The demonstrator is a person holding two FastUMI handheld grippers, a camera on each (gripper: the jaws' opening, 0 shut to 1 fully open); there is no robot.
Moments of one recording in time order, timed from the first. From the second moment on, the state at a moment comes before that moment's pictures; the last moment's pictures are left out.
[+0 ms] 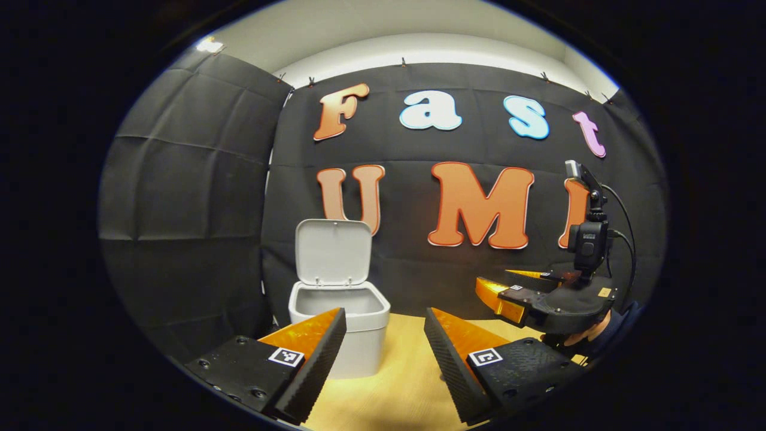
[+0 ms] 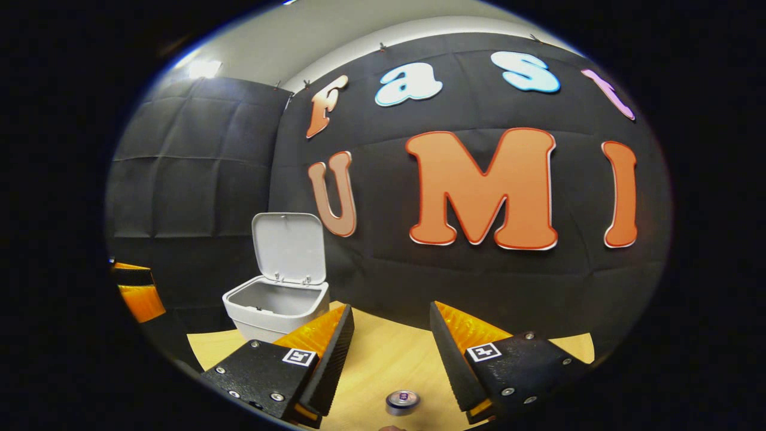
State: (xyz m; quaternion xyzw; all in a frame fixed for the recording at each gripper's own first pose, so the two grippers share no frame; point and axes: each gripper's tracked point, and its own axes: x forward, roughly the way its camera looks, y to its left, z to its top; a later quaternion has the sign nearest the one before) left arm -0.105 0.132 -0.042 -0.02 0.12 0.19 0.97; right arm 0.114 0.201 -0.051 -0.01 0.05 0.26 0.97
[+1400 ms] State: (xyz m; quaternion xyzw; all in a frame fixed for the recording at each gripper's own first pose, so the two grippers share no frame) left arm 0.009 0.005 -0.255 -0.02 0.22 -0.02 0.97; right arm 0.067 0.027 -0.073 -0.03 0.08 0.06 0.99
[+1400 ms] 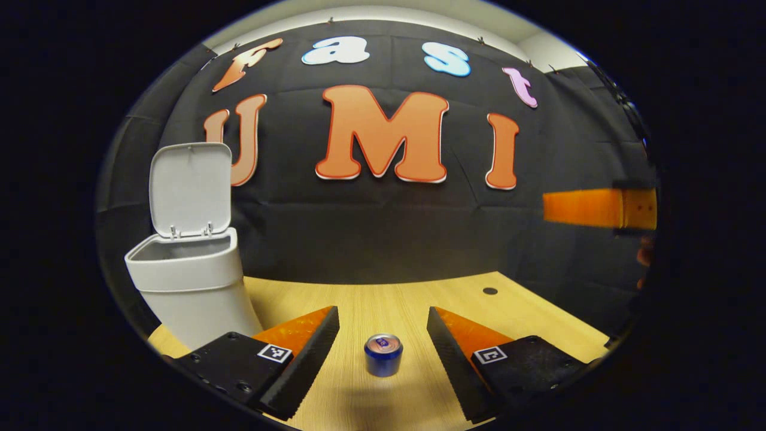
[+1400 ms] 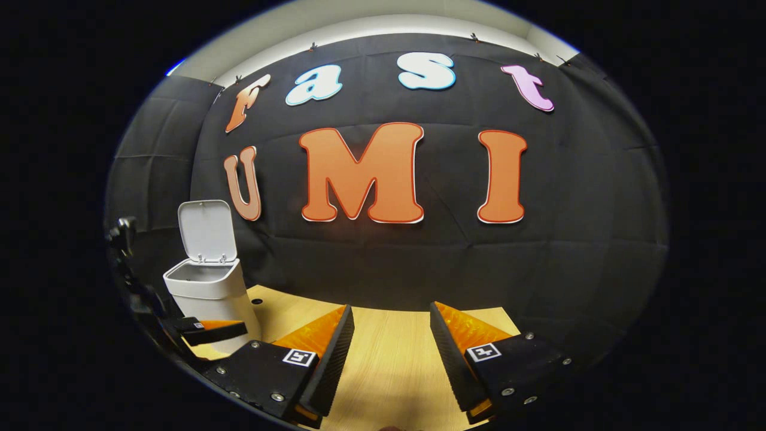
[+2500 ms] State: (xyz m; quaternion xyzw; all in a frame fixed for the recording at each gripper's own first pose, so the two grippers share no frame) left arm 0.058 0.003 -0.461 -0.03 0.40 -0.02 0.92; right arm 0.050 -0.021 -0.082 -0.05 0.12 -0.03 0.99
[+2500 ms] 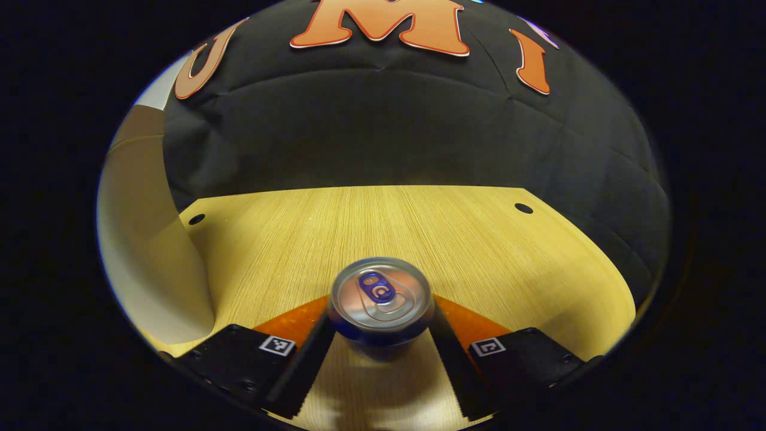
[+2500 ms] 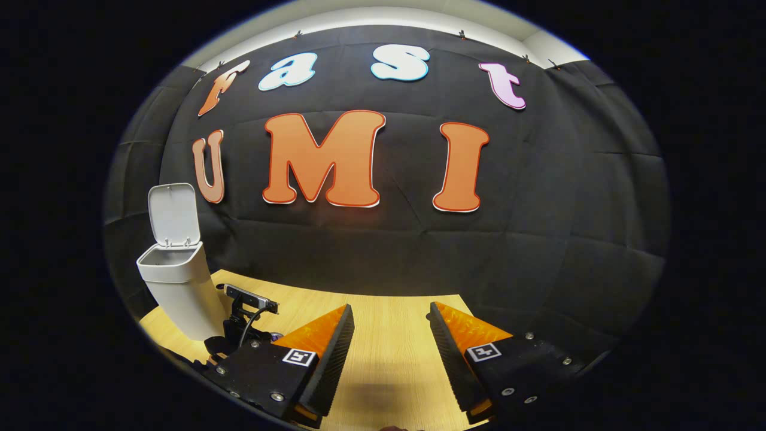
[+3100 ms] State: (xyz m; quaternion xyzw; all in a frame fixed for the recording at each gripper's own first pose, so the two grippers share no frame) left arm 0.062 0.022 -0.345 0.00 0.31 -0.02 0.95; right arm 0.056 -0.017 -0.081 -0.04 0.11 -0.03 0.99
